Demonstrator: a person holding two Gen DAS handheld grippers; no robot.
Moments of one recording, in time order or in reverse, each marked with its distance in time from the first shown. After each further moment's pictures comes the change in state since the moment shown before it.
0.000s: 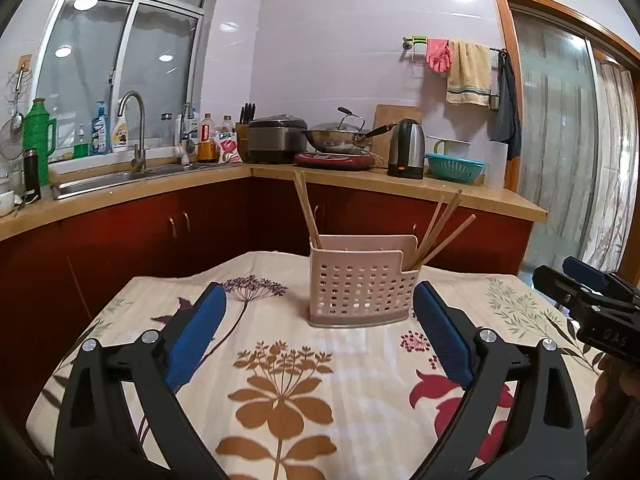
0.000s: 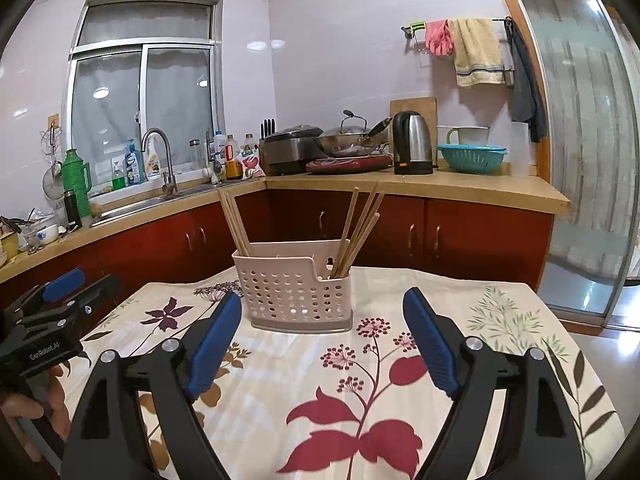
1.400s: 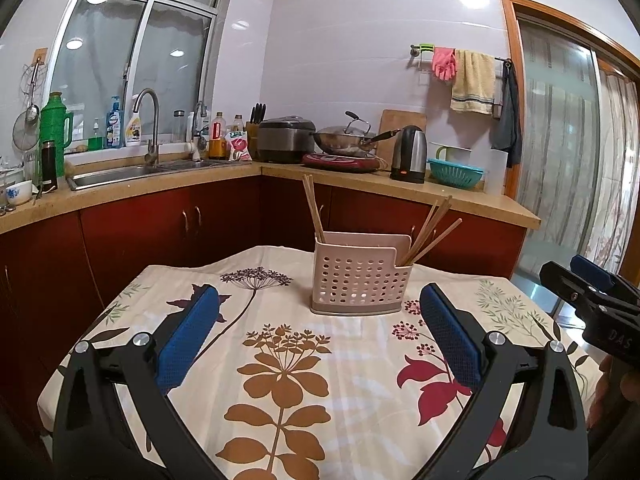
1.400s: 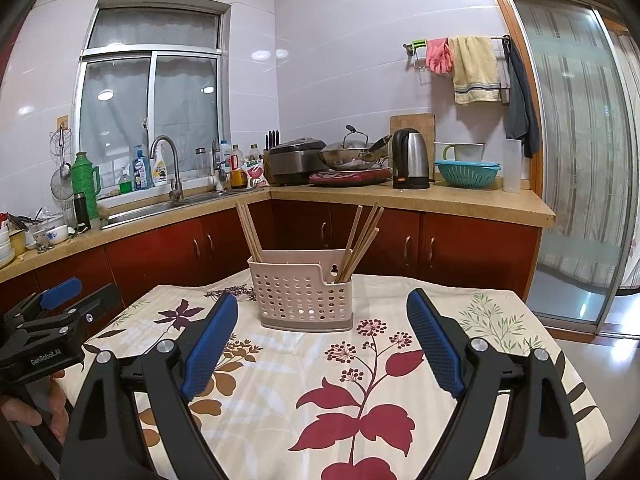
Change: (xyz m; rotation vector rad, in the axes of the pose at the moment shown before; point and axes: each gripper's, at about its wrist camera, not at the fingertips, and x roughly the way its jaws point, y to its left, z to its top) left arm -0.044 -0.005 -0.002 -0.030 -0.002 0.022; right arm -0.044 0.010 -0.002 -0.018 -0.037 -0.006
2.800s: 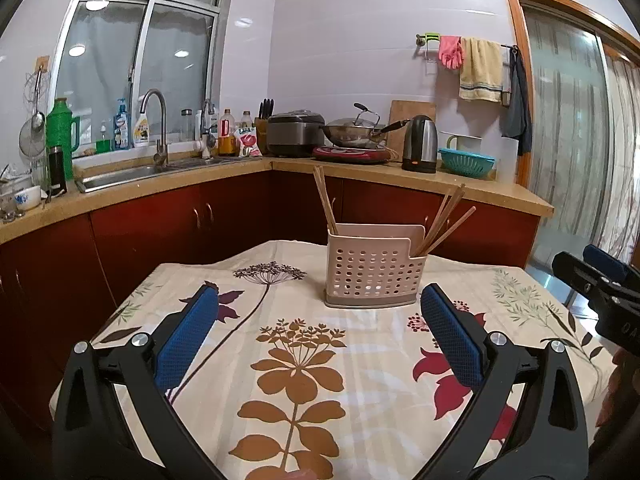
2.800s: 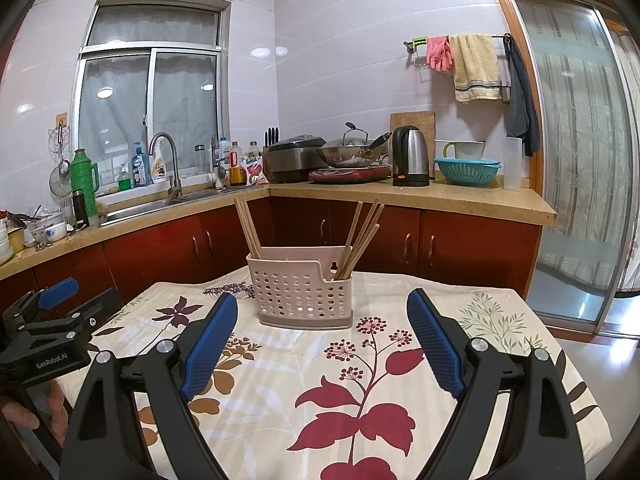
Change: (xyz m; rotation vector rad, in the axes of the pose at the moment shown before) left arm 0.007 -0.007 -0.004 0.035 0.021 0.054; right arm 0.001 0.000 0.001 -0.002 0.004 0.000
